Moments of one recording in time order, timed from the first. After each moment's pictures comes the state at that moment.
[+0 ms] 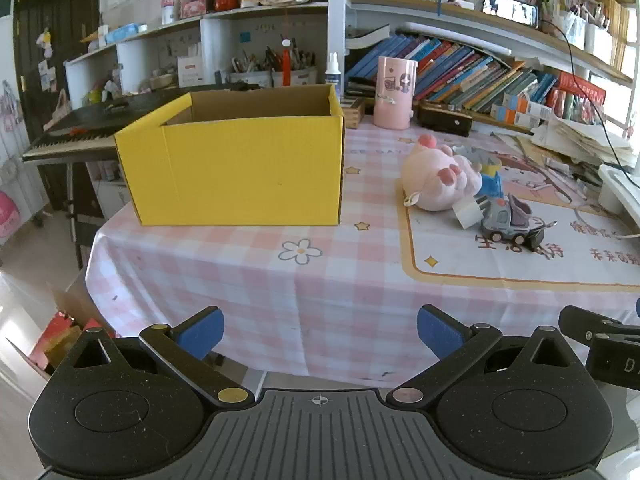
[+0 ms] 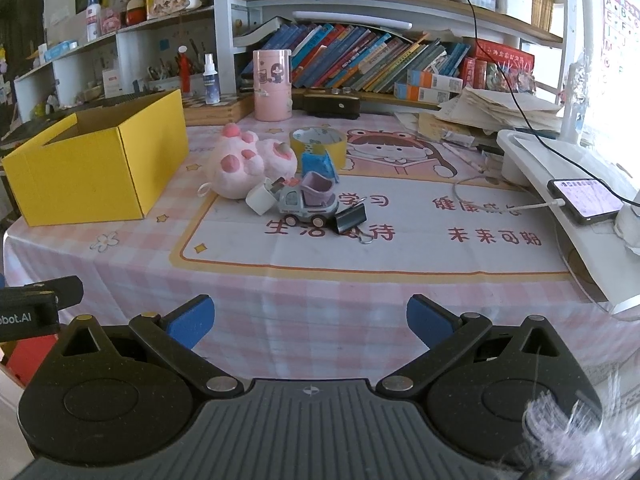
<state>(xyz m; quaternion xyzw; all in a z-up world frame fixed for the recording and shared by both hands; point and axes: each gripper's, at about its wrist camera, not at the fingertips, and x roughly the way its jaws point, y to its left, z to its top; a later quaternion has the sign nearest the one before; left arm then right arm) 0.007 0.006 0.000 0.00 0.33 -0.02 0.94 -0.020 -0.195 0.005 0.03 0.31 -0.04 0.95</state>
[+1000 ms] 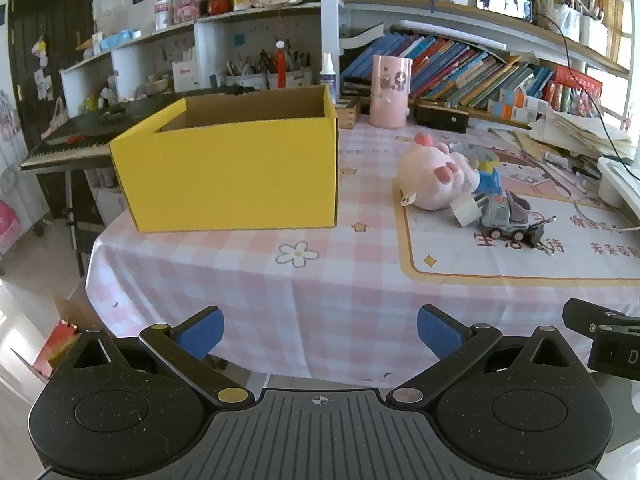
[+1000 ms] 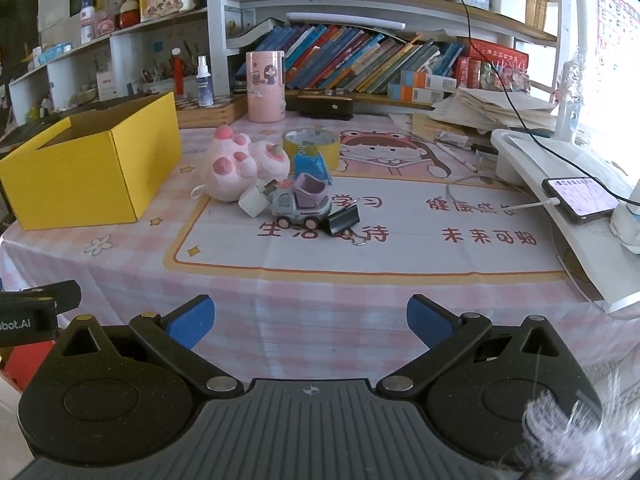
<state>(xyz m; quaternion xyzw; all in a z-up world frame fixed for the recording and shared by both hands) 0.008 0.002 0.000 0.02 0.33 -0.02 0.95 -0.019 -0.197 0.003 0.02 0.31 -0.05 0.95</state>
